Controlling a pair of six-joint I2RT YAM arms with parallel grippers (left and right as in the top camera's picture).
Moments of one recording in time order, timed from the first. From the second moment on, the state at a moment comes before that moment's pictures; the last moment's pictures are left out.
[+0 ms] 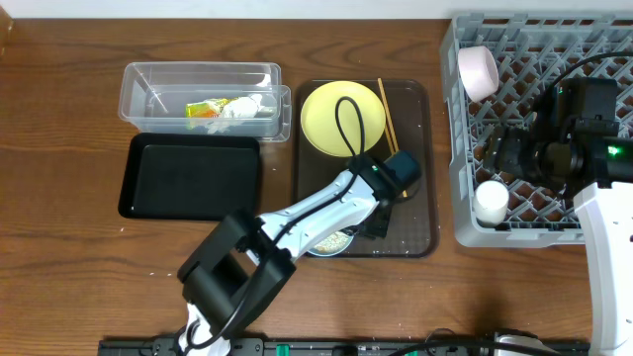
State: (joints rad) left arm -0.88 1.98 1.41 -0.98 -0.01 -0.63; right arm -0.09 1.37 1.32 -1.09 -0.14 0.24
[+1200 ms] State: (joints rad) left arm -0.13 1.60 1.43 -1.16 0.47 -0.29; right arm -0.09 1.37 1.32 -1.10 -0.12 0.23
